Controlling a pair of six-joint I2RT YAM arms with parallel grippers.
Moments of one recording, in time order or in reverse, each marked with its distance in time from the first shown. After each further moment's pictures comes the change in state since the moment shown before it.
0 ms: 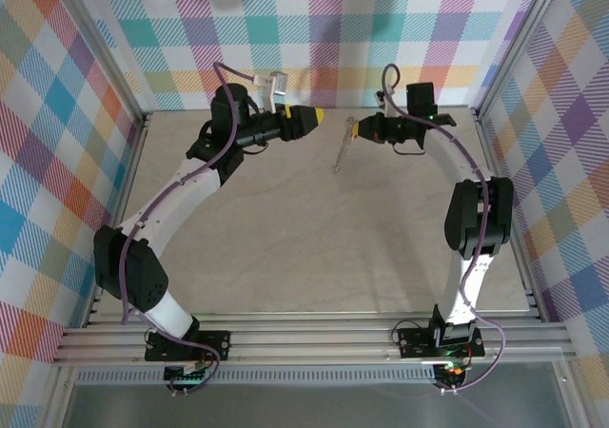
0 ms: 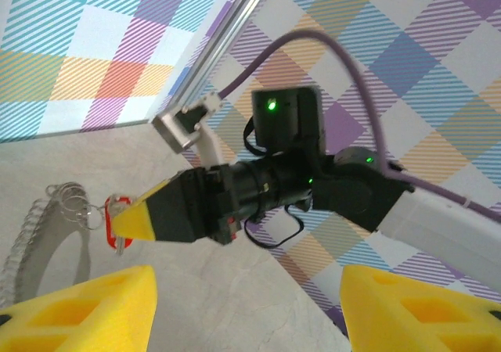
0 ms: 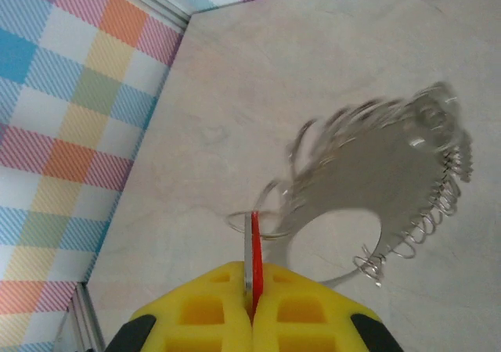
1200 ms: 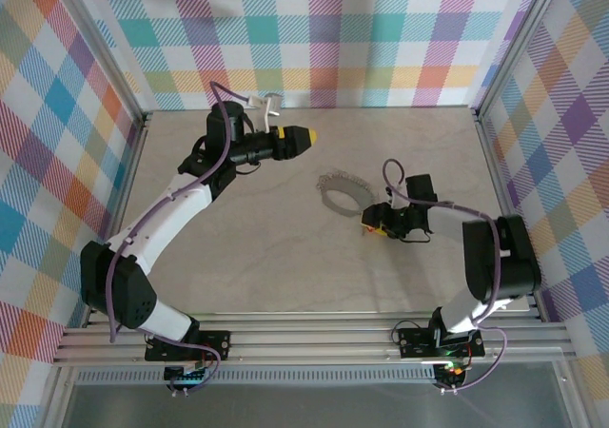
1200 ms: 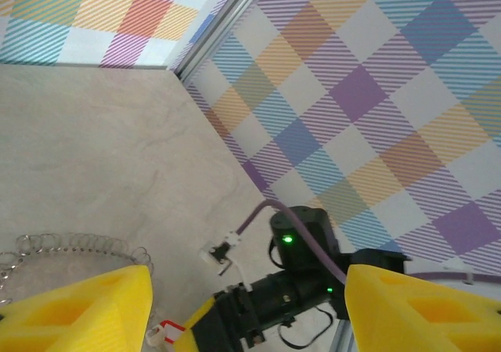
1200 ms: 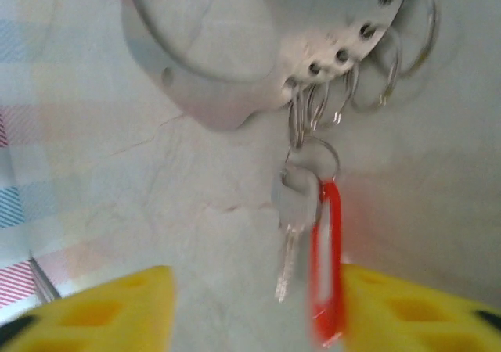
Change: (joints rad) left arm 0.000 -0.123 -0.163 -0.100 -0.018 -0.006; right arm 0.027 -0.421 -0.967 0.268 0.165 0.203
